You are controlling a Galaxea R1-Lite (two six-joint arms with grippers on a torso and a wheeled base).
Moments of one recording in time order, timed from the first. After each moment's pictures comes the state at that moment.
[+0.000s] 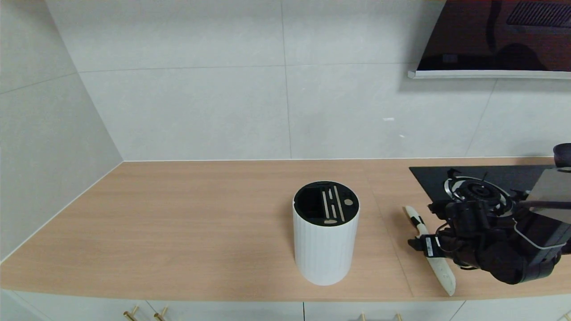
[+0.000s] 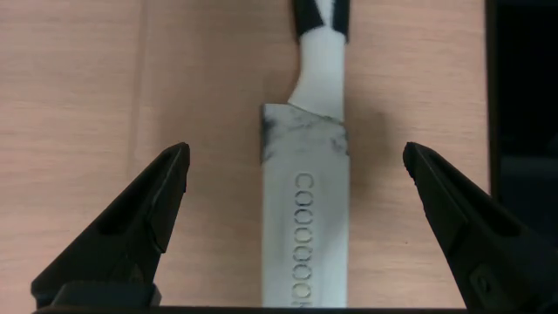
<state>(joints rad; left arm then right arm) 0.00 0.00 0.00 0.00 0.03 -0.01 0.14 2.20 -0.68 -0.84 -0.11 0.04</state>
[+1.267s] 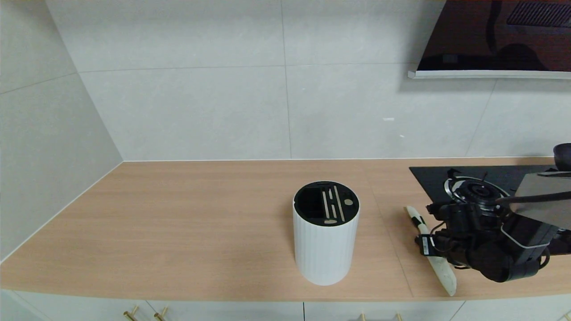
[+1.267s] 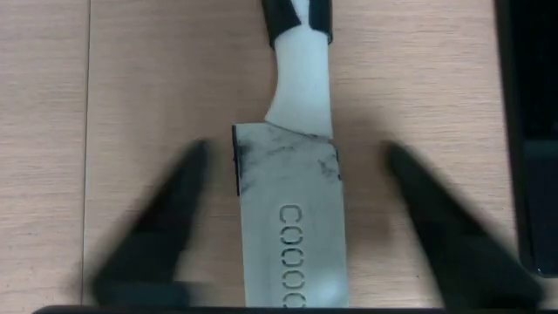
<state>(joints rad) 0.00 0.00 0.00 0.00 0.03 -0.01 0.12 2.29 -0.73 -0.86 -0.15 0.09</state>
